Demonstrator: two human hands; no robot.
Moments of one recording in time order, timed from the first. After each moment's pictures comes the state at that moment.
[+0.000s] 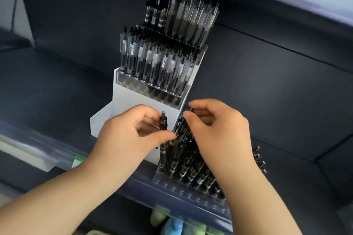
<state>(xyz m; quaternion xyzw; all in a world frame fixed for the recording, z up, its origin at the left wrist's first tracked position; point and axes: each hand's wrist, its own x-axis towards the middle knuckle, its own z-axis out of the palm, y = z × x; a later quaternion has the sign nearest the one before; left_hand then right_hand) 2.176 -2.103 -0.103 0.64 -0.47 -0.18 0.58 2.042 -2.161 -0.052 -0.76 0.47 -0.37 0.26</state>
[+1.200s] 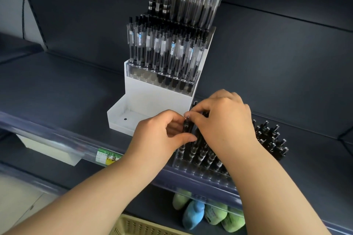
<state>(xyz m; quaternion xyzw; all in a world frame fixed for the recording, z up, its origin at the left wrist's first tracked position) 2.168 -2.110 -0.128 0.66 -0.54 -0.19 0.48 2.053 -2.161 -0.070 -0.83 0.51 -0.21 0.04</state>
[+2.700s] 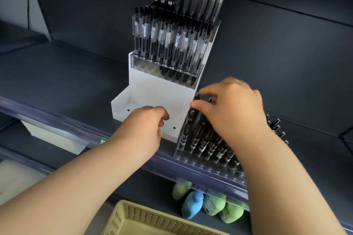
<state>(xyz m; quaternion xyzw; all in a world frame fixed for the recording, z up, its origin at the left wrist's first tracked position) 2.191 -2.100 -0.124 0.77 -0.59 -0.09 0.23 2.044 -2.168 -0.060 -0.86 0.47 -0.21 -0.04</state>
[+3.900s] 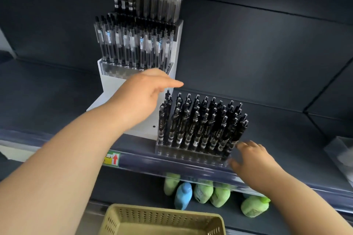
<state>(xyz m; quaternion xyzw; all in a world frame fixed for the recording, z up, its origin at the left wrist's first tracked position) 2.176 -2.132 -0.068 0.61 -0.71 -0.05 0.35 1.915 -2.152 -0.139 -0.77 0.63 0.05 0.08</state>
